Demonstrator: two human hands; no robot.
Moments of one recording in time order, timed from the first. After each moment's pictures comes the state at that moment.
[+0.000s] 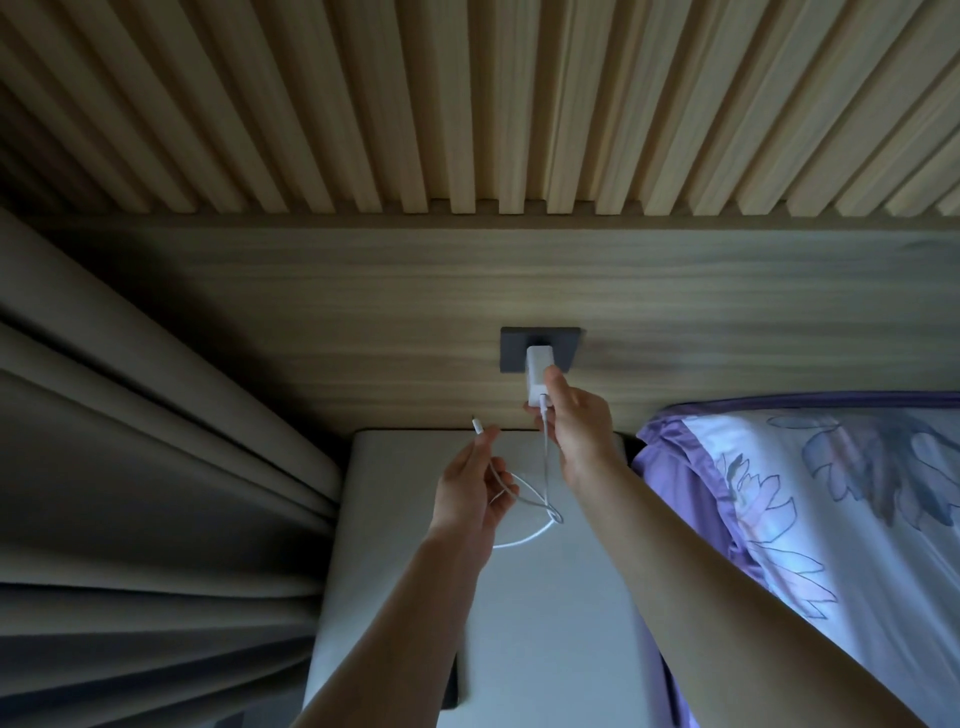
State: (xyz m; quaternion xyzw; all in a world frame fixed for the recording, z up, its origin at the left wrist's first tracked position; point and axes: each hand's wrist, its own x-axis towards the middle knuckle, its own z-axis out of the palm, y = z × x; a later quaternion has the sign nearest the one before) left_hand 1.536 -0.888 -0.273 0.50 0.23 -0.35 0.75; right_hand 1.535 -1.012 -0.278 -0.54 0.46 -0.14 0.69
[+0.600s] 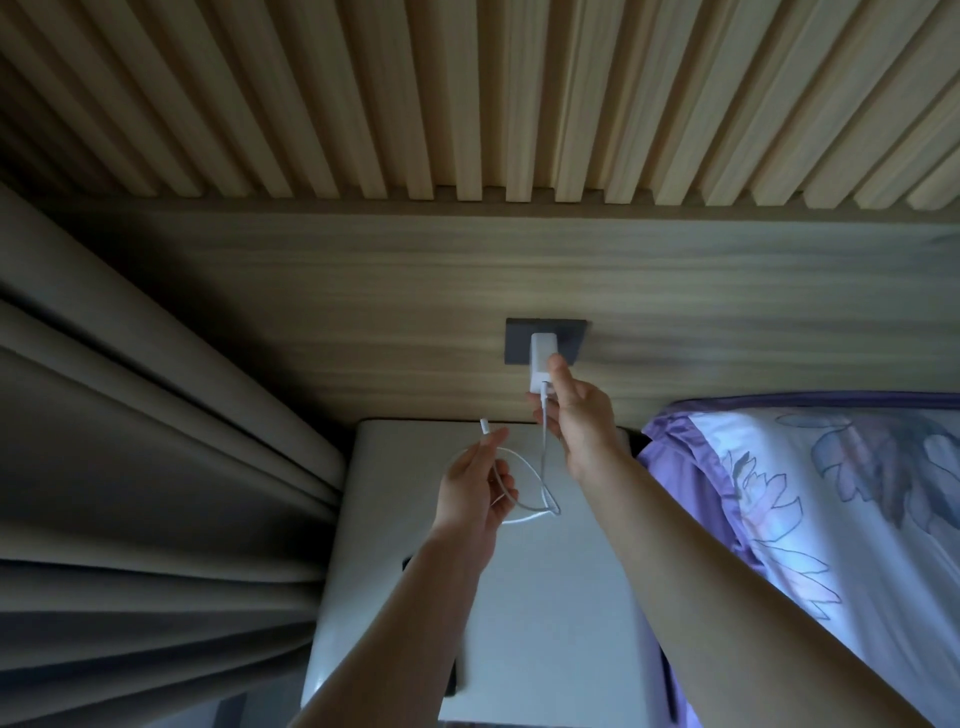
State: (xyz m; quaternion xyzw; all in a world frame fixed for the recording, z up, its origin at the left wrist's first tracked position) left_hand 1.527 -0.886 -0.278 0.52 0.22 -0.35 0.74; right_hand 1.534 -1.017 -0.275 -0.54 0.44 -0.10 0.71
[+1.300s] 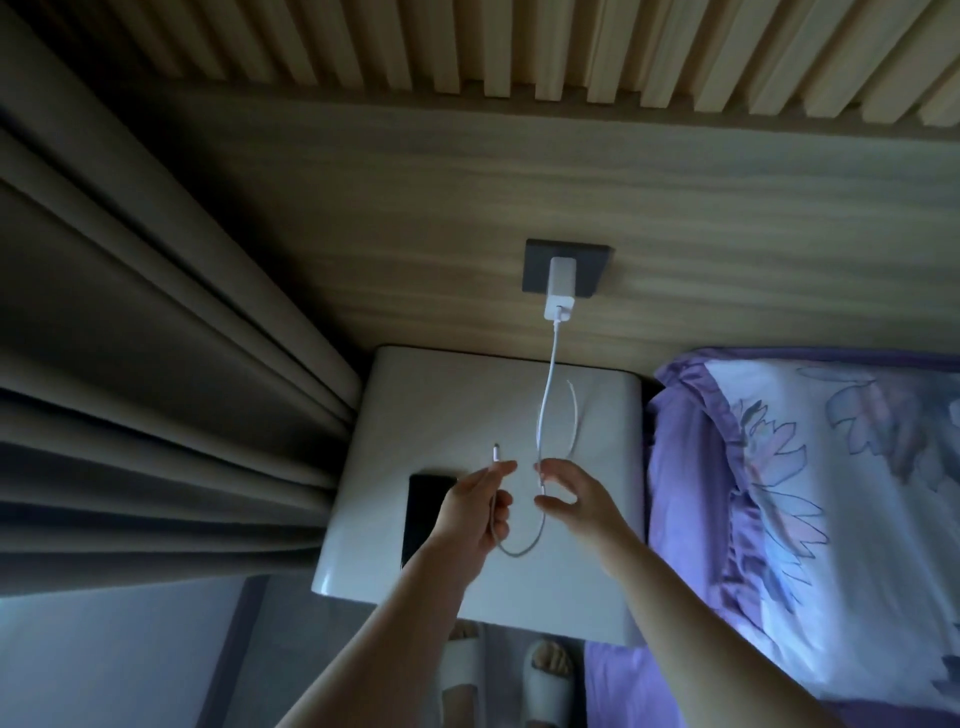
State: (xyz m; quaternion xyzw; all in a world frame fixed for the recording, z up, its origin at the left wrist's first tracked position) left_hand 1.448 -0.840 -0.318 0.57 0.28 -0.42 0.65; right_hand 1.385 -0.977 -0.354 -0.74 0.27 0.12 0.60
